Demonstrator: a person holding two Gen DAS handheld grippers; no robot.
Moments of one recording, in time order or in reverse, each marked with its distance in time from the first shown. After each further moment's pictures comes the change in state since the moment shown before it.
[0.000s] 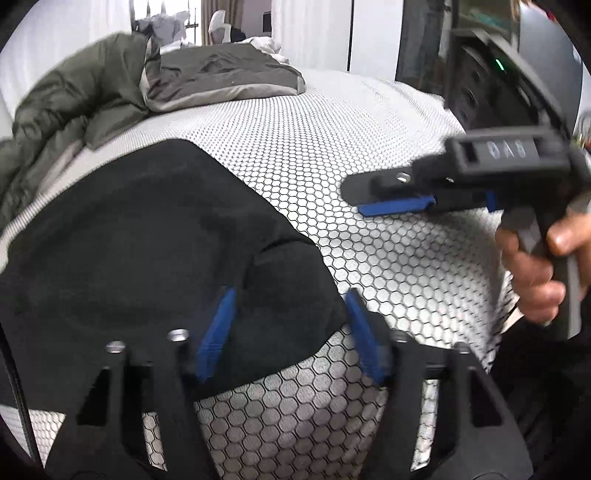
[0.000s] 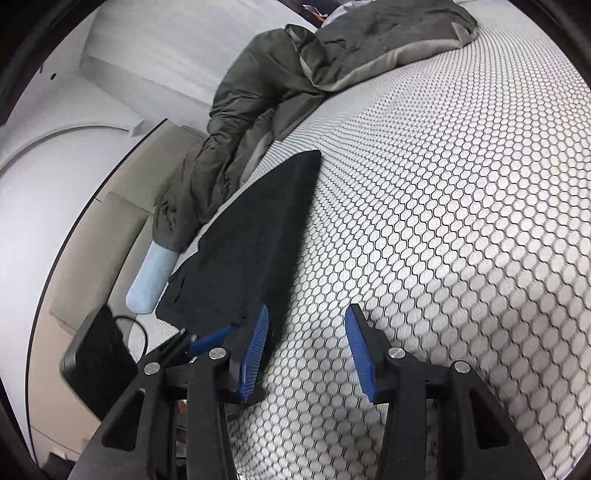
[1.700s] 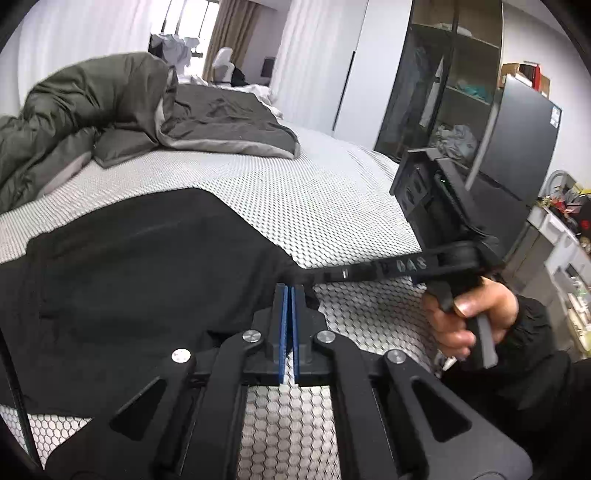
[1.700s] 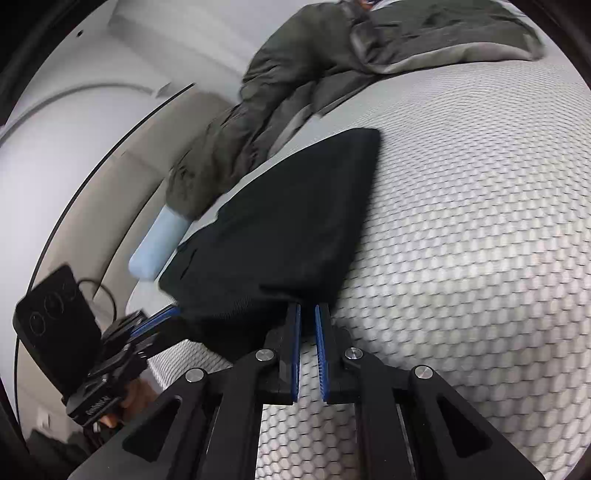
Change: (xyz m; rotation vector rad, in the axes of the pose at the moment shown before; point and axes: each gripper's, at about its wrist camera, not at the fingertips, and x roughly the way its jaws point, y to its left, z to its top) left arm -0.098 0.066 -0.015 -0.134 -0.204 -0.203; right arm 0.048 0.036 0.007 -0.137 0.051 0.044
